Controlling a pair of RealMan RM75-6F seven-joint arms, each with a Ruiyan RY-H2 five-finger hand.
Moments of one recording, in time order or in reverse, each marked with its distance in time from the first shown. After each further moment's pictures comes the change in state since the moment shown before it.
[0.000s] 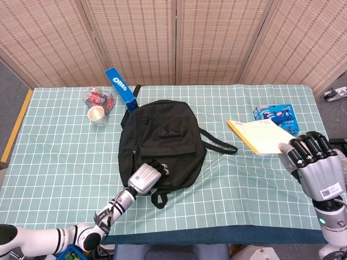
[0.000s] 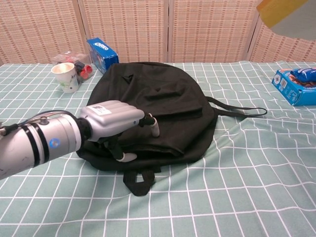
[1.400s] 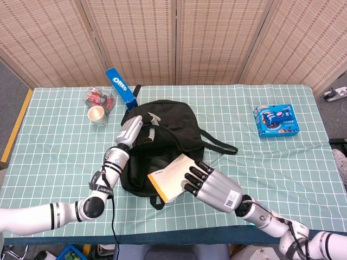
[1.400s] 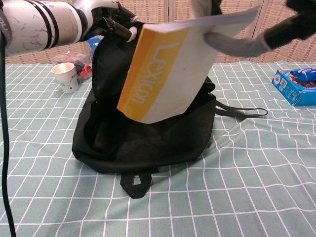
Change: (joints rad) left arm -0.187 0.180 -0.352 -0.133 -0.588 0.121 -0.374; right arm 0.293 -0.167 -0.018 -0.195 -0.250 -0.537 -0.088
